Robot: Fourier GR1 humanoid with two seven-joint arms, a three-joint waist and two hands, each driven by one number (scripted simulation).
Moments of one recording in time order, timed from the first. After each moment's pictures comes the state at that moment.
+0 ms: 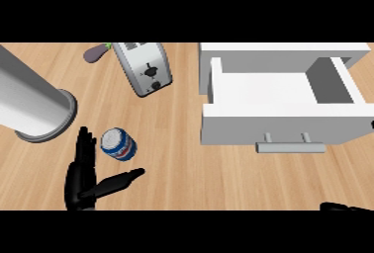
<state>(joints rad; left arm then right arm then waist) 0.13 0.00 -0.06 -1.52 -0.01 0.39 -0.12 0.17 -0.09 -0.22 -2.19 -0.11 0.06 0.21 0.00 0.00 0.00</state>
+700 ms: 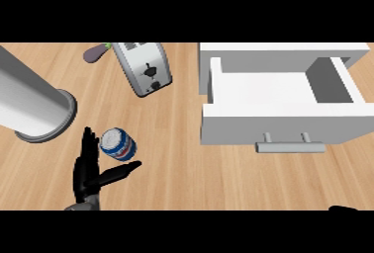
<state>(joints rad) -0.04 0.02 0.08 -1.11 0.10 0.33 -0.34 0.16 -0.09 -0.27 -2.21 -0.13 0.10 0.24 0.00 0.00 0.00</state>
